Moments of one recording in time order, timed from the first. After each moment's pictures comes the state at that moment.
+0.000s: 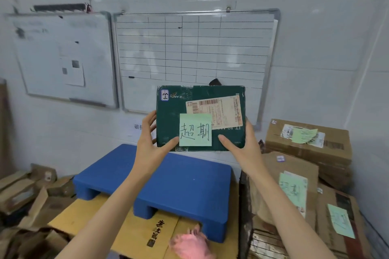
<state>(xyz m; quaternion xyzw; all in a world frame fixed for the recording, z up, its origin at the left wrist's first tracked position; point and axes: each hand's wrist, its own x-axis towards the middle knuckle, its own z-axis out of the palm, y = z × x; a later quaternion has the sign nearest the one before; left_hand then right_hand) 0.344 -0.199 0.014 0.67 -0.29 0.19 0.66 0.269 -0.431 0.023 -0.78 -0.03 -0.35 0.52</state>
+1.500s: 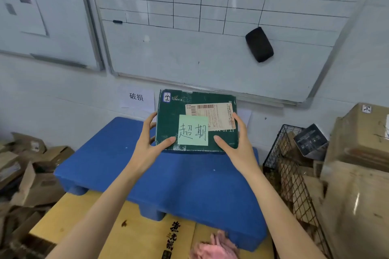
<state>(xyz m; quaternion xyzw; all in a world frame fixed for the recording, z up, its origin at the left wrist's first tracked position) 0.603 -0.178 -0.103 0.73 -0.21 -0.02 0.65 0.519 -0.421 -0.104 -0.81 0.08 -0.23 0.54</state>
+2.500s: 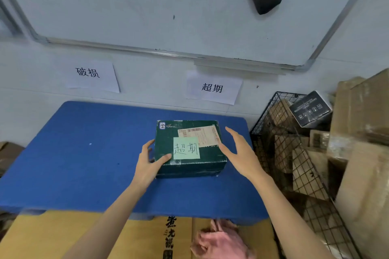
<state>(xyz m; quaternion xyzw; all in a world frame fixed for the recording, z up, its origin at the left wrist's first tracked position) 0.691 -0.224 -0.271 0.73 -0.08 -0.24 0.63 0.549 -0.469 -0.206 -0.89 0.27 -0.06 0.37</state>
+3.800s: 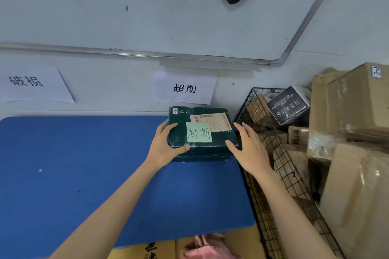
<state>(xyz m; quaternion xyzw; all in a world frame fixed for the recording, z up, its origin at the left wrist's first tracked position) 0.732 -0.366 -0.265 0.78 -0.33 -0.19 0.50 0.537 -0.548 -0.204 -0.92 0.36 -0.09 0.15</state>
